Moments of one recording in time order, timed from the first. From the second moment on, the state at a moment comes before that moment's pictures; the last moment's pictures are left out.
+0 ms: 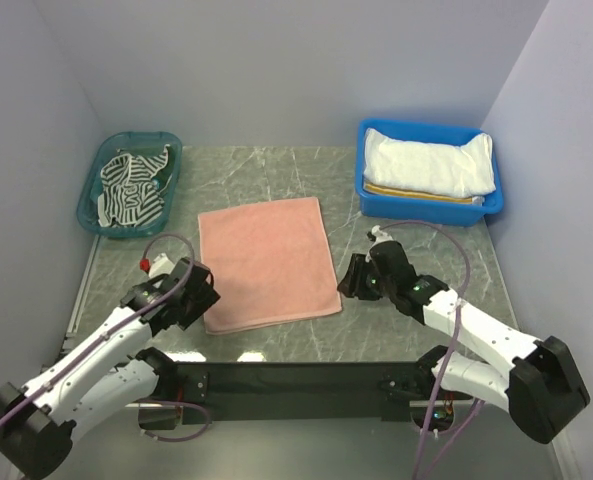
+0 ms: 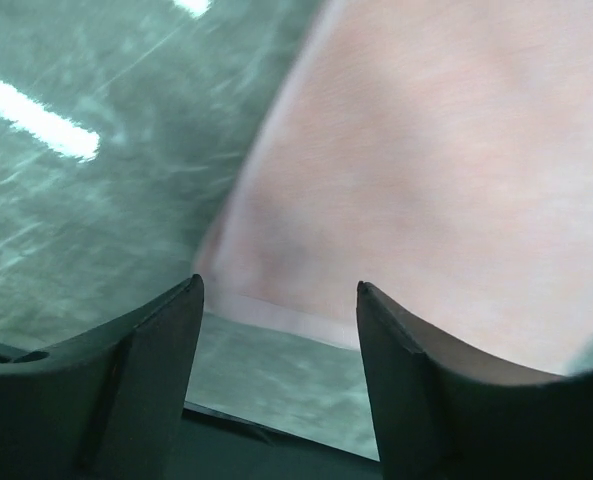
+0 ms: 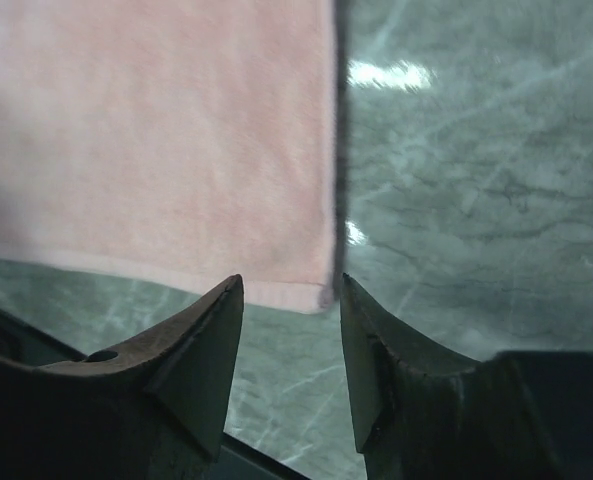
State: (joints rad) left arm -0.57 0.84 0.56 -0.86 -0.32 -1.26; right arm 0.57 1.05 0.51 -0.26 -0.06 0.64
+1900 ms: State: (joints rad) left arm -0.19 1.60 1.01 -0.15 -0.18 -0.95; right arm 0.49 1.91 1.32 0.14 -0.15 0.62
